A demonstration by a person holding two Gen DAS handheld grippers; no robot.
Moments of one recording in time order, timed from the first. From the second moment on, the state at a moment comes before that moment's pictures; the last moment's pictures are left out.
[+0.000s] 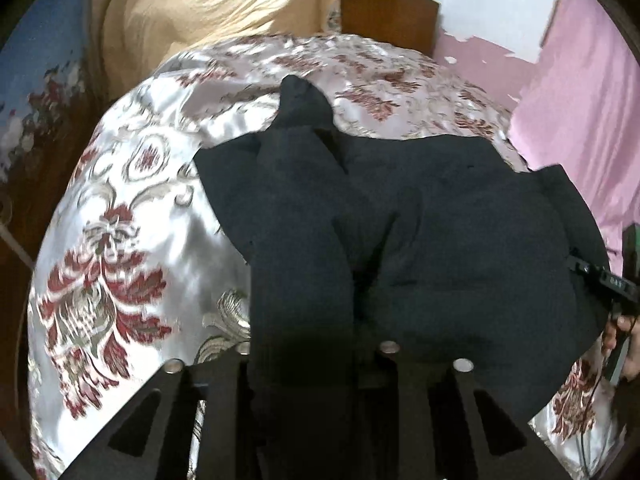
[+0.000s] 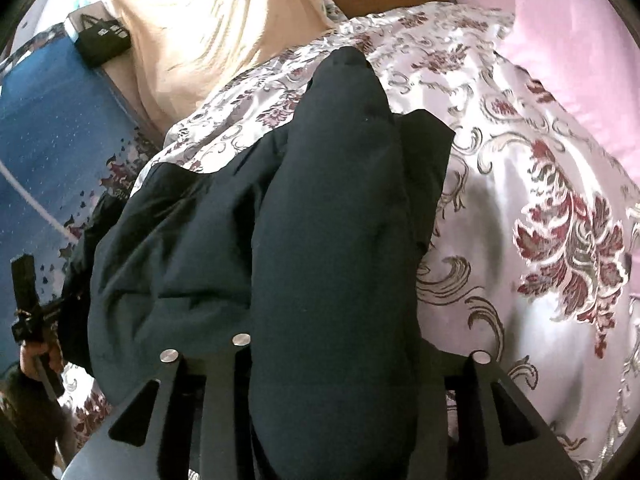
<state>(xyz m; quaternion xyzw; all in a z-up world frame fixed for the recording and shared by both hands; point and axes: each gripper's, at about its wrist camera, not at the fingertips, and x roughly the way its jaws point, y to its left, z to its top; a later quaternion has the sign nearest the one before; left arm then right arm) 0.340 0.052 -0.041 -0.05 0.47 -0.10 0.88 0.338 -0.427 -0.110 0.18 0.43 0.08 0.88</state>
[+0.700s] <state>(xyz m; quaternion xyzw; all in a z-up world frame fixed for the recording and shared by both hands) 0.295 0.045 -0.036 -0.03 0.44 0.00 0.90 0.293 -0.412 -0.094 0.11 0.39 -0.03 0.91</state>
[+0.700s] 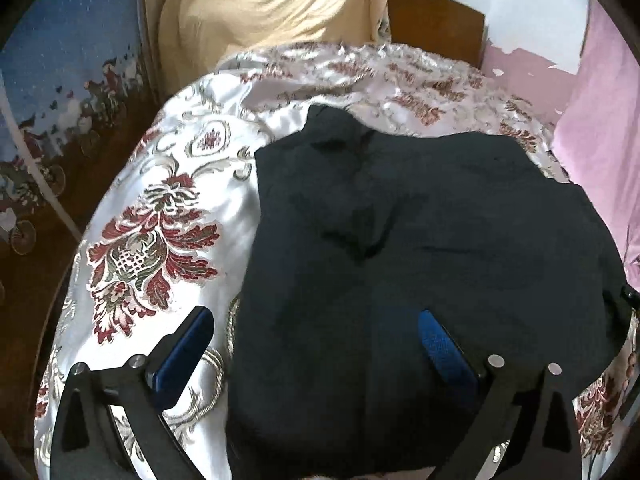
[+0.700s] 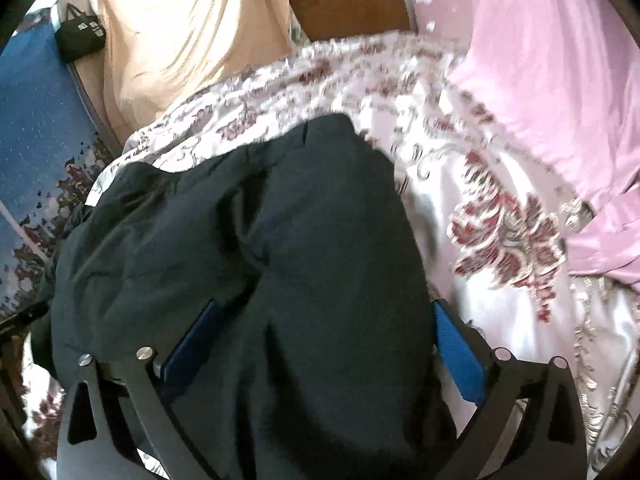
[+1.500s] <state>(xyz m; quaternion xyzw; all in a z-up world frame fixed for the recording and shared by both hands) 0.182 -0.013 0.019 -0.03 0.29 -0.01 0.96 0.187 -0.350 -0.029 0.07 0.23 -0.03 0.97</state>
